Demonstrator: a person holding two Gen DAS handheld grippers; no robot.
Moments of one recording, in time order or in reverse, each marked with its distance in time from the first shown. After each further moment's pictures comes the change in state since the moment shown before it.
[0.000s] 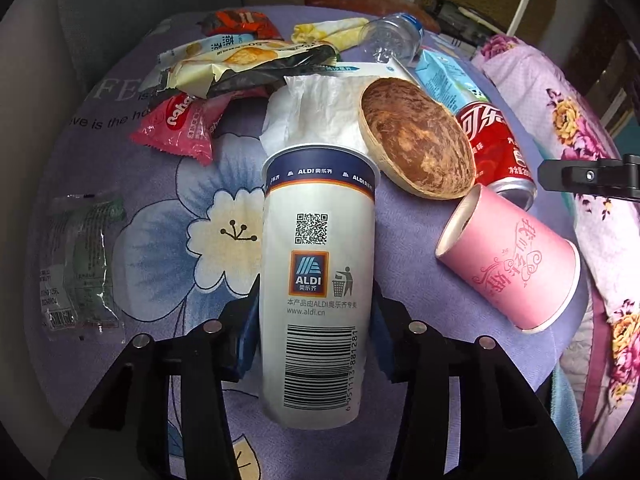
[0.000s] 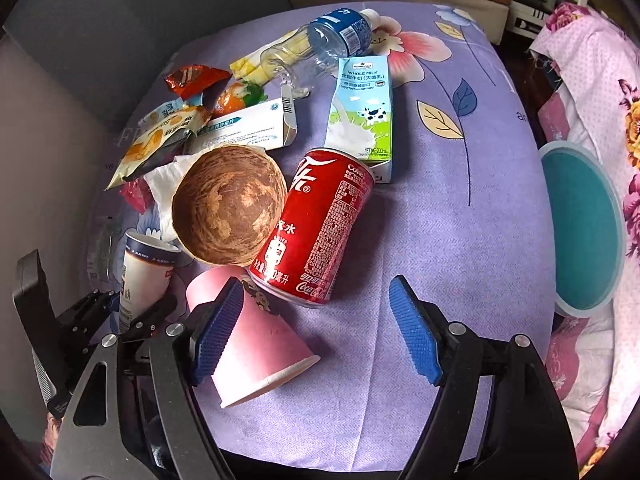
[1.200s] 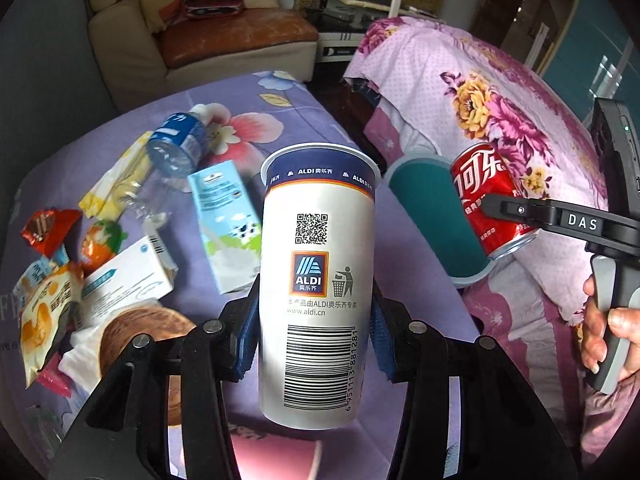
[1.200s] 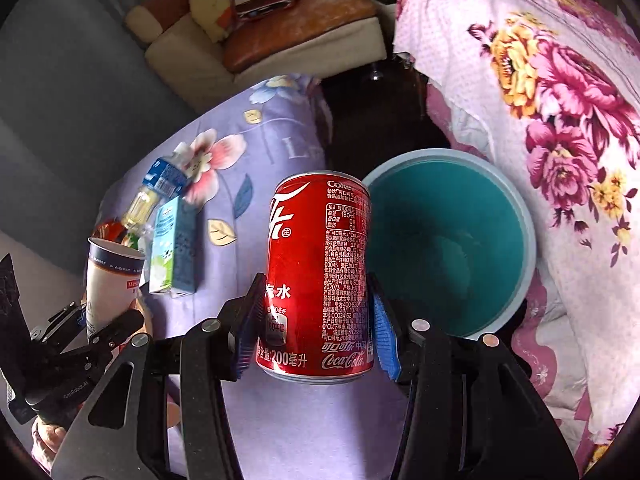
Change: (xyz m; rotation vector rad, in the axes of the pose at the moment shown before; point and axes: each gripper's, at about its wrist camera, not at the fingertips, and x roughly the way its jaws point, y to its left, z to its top) left arm 0.016 -0.223 0.134 0.340 -0.013 -0.170; right arm -0.089 -0.234 -0.004 0.367 -0.254 -0.045
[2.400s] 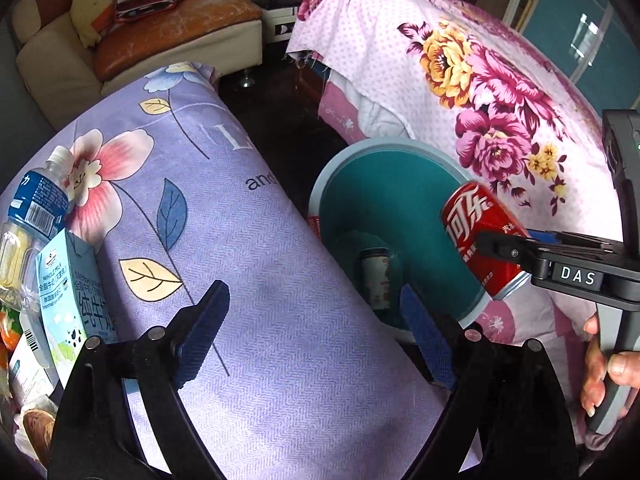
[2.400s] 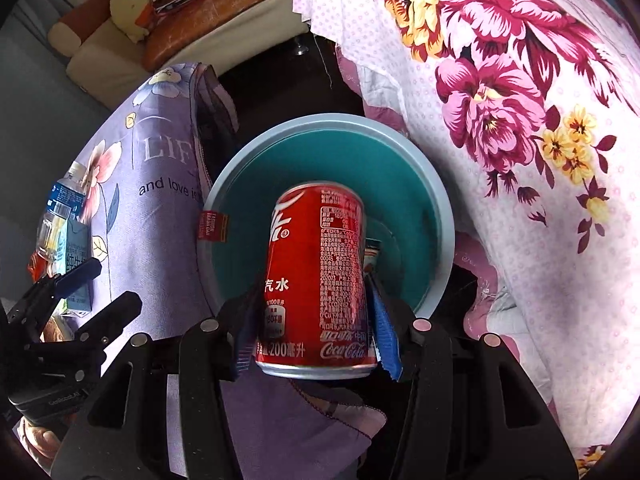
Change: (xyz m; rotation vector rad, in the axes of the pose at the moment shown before) left arm 0.103 -0.074 0.046 0.094 0.065 -0.017; right arm 0.046 -0.075 0.005 0.088 0.092 -0.141
